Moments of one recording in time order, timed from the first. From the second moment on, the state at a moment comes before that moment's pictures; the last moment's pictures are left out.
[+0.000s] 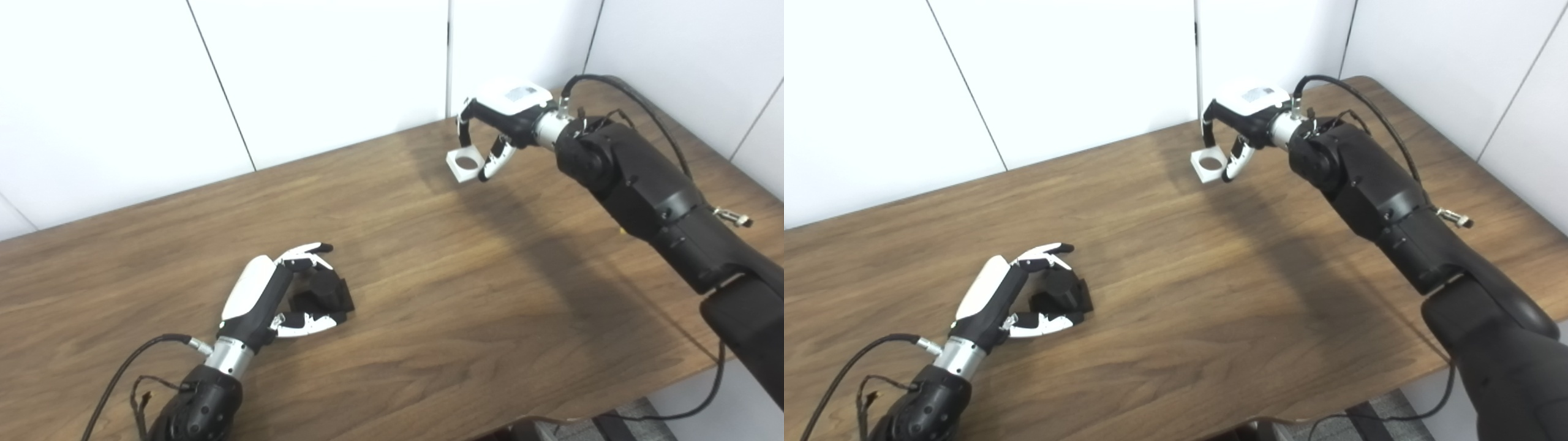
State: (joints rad) left arm -0.32 0.20 -0.36 0.23 0.49 -0.25 -0.09; right arm -0.64 -0.68 0.27 0.20 -0.76 -0.04 0.29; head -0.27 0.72
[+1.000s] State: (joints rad) left arm -0.33 0.14 -0.37 0.24 0.55 -0.19 -0.05; right arm -0.65 -0.67 0.23 -0.11 -0.55 -0.06 0.51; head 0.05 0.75
